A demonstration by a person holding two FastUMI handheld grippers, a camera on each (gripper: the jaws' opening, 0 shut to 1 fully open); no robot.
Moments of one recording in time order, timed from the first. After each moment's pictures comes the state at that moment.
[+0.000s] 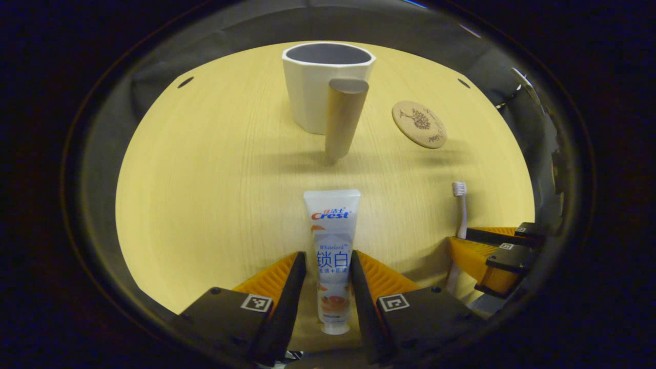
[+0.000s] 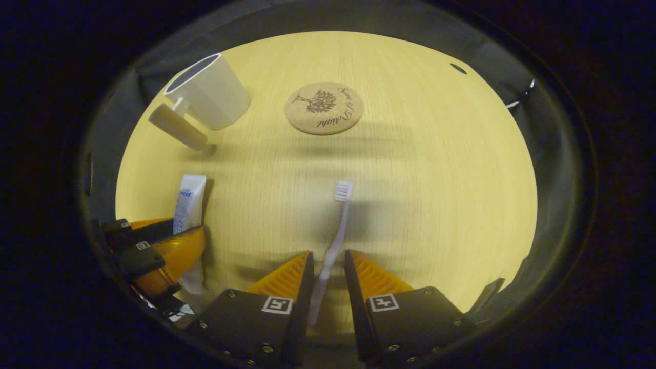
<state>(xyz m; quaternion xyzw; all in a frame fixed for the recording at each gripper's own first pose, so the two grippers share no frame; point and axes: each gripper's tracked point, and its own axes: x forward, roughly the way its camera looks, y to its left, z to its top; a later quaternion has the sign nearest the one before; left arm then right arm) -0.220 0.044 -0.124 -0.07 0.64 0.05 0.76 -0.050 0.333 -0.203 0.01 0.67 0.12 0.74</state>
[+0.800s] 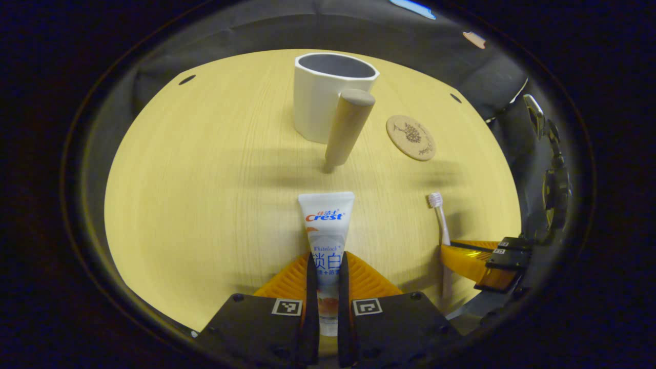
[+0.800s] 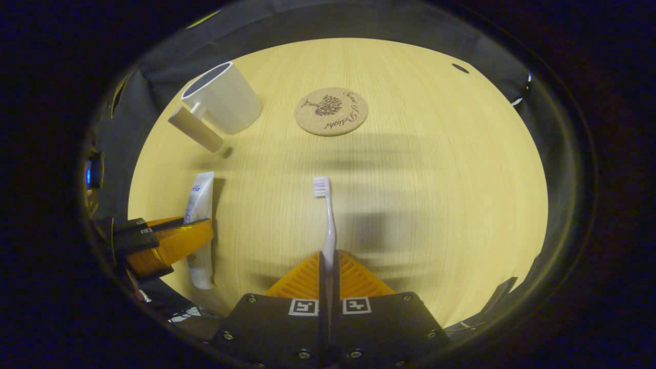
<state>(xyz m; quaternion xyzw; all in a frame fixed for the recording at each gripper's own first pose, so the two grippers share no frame) -0.212 0.038 -0.120 -0.12 0.60 0.02 0.79 -0.058 0.339 -0.199 0.07 0.64 0.16 0.75</state>
